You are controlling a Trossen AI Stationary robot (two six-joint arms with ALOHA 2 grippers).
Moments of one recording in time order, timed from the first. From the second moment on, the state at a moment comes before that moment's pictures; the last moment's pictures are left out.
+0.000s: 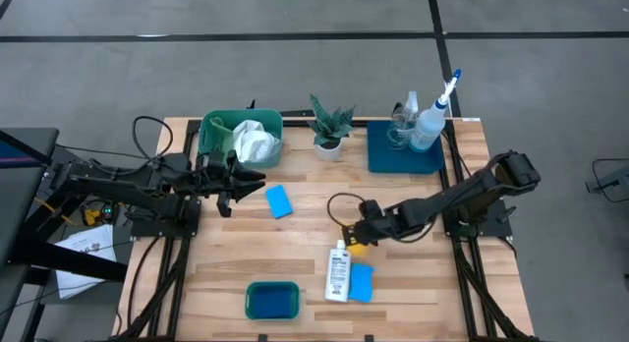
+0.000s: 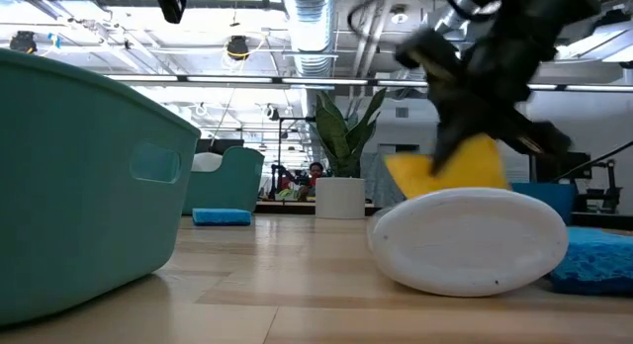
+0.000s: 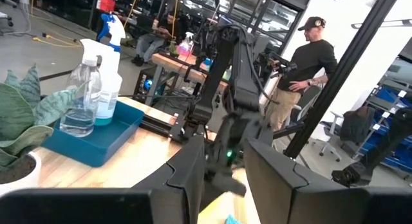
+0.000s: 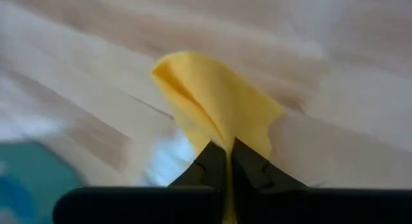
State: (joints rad) left arm -0.08 0.72 0.62 0.15 -0.16 -0.37; right arm 0.30 1.58 0.87 -0.36 0.22 1.55
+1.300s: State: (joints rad) left arm -0.12 0.95 0.62 0.39 -0.10 -0.18; right arm 0.06 1.66 1.33 -0.08 0.16 1.05
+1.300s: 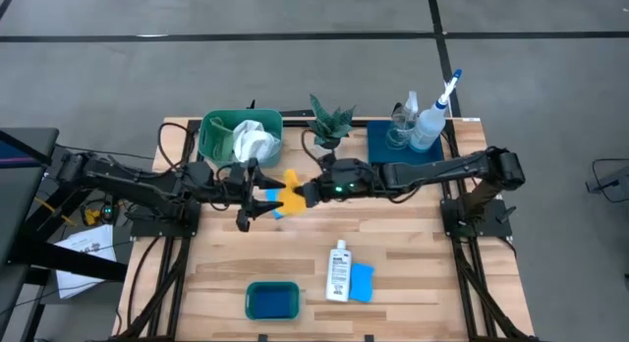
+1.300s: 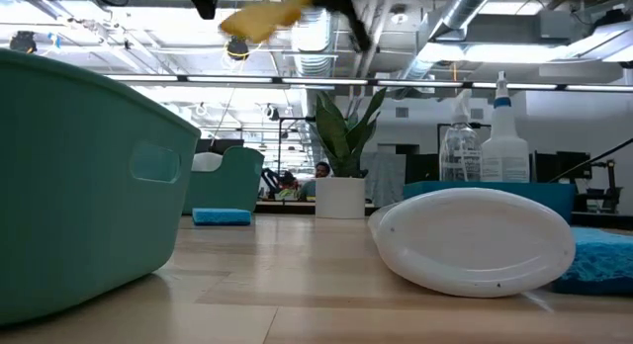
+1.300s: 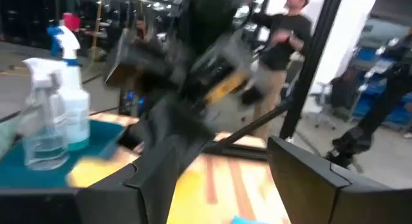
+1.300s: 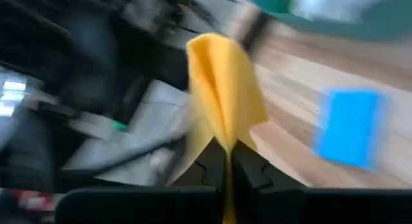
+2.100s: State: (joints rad) left arm -0.13 0.87 0.62 0.30 -0.15 -0.11; right arm 0.07 1.77 1.53 -0.06 0.05 0.96
